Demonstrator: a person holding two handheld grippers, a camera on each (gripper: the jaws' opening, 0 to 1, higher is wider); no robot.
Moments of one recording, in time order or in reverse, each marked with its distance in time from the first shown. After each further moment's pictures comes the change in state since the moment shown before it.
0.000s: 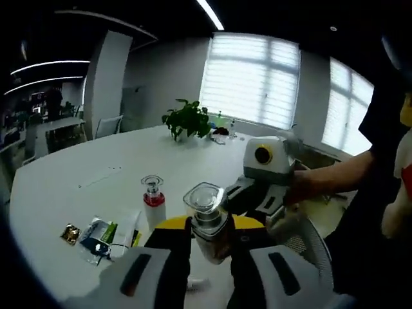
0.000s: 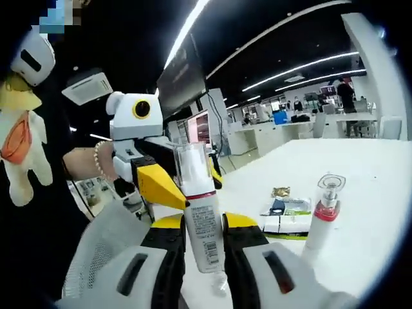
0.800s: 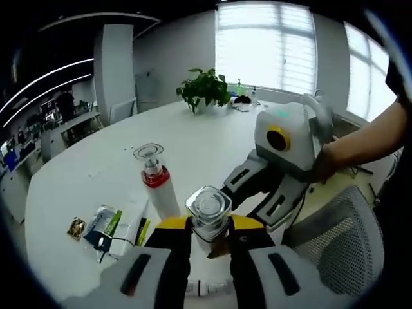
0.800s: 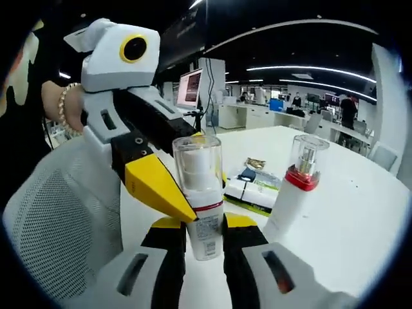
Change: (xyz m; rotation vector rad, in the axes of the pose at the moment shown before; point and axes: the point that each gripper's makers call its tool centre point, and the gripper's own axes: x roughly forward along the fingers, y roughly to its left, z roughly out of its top) left arm 0.068 0.017 -0.058 0.097 0.168 0.164; right arm -0.001 -0.054 -0.079 -0.195 0.187 -0.077
